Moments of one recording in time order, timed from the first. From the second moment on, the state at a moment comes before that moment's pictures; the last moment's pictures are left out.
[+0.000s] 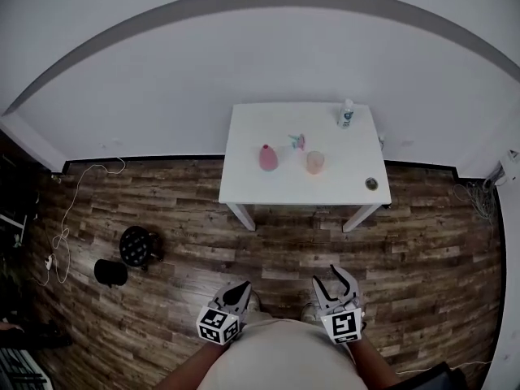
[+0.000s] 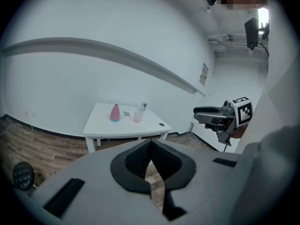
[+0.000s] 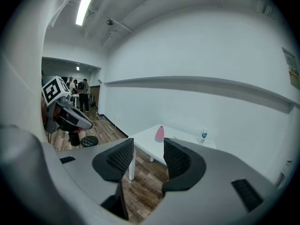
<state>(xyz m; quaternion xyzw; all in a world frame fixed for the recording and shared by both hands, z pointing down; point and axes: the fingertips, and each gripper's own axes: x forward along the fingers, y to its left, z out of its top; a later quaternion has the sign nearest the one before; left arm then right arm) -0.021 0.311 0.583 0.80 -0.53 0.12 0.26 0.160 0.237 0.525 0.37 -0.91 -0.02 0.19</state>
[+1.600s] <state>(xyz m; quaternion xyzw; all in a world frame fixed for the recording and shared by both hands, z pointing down) -0.055 0.291 0.604 0.78 -0.55 0.14 0.27 0.127 0.201 0.566 0.33 -0.92 -0.02 0.22</state>
